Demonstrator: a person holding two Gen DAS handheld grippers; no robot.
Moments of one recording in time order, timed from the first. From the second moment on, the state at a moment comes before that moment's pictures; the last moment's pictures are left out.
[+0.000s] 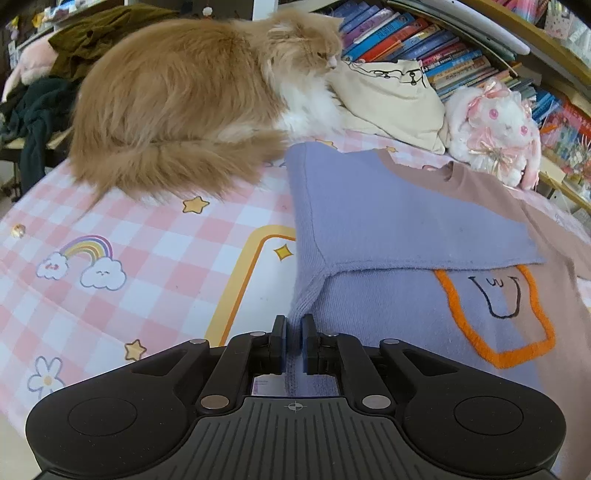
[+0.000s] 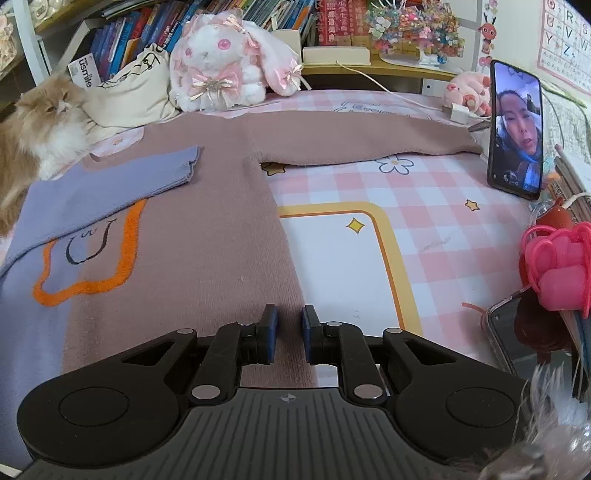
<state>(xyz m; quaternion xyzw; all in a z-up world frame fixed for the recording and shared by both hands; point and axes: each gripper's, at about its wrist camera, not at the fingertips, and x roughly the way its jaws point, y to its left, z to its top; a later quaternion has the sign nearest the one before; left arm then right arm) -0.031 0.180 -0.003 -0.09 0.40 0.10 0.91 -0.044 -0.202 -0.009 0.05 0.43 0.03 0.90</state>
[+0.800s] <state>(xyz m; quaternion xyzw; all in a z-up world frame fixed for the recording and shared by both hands) -0.077 0.059 -0.007 -0.02 0.40 0.18 0.90 0.053 -0.302 -0.018 0.07 0.41 0.06 0.91</state>
